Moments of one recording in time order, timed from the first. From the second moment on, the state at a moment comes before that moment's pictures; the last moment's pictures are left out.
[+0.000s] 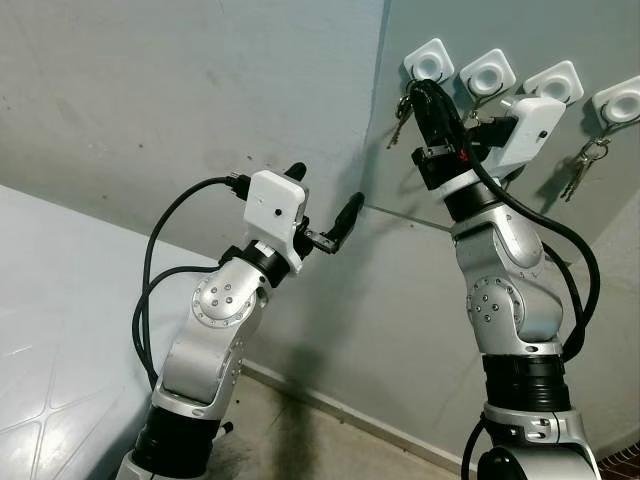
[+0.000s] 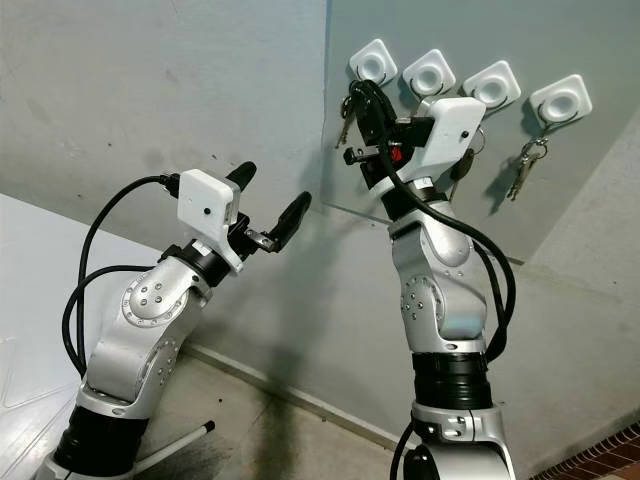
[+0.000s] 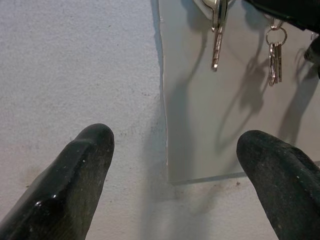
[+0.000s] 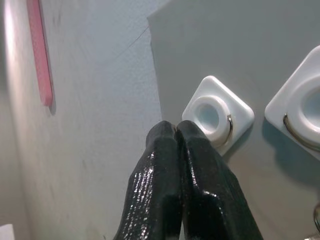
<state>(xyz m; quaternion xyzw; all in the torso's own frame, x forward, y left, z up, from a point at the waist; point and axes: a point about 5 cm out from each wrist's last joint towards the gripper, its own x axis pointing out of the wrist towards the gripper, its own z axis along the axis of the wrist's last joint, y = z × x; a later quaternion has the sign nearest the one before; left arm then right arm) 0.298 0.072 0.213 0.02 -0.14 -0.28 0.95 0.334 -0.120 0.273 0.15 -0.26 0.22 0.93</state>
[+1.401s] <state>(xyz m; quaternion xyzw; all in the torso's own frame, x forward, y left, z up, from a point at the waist) 0.297 0.073 0.218 0.00 -0.14 -0.28 0.95 0.340 -0.129 0.255 0.30 -0.19 0.20 0.91</state>
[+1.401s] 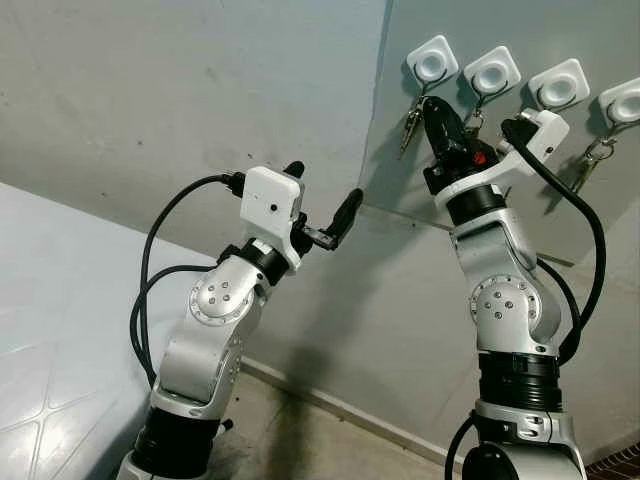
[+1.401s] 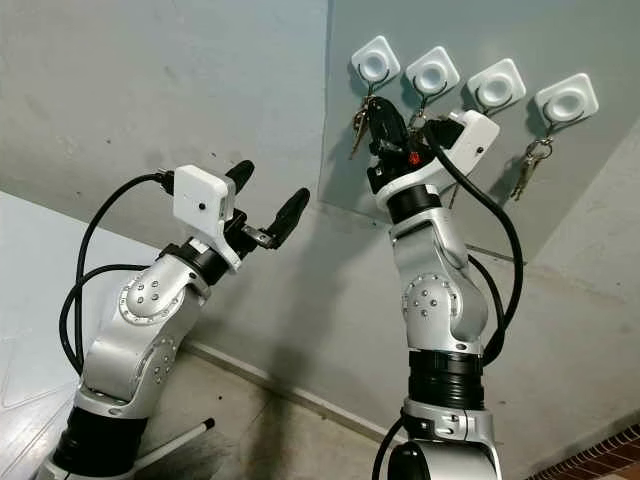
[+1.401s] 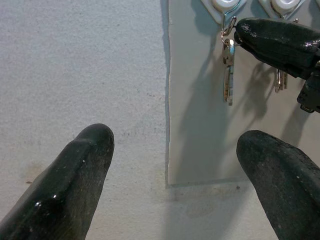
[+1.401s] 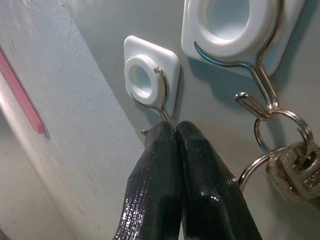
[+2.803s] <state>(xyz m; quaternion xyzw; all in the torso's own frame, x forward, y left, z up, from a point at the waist) 0.309 0.114 0.100 0.03 0.04 -0.13 0.99 0.301 -0.146 0.082 0.16 0.00 0.11 0.98</state>
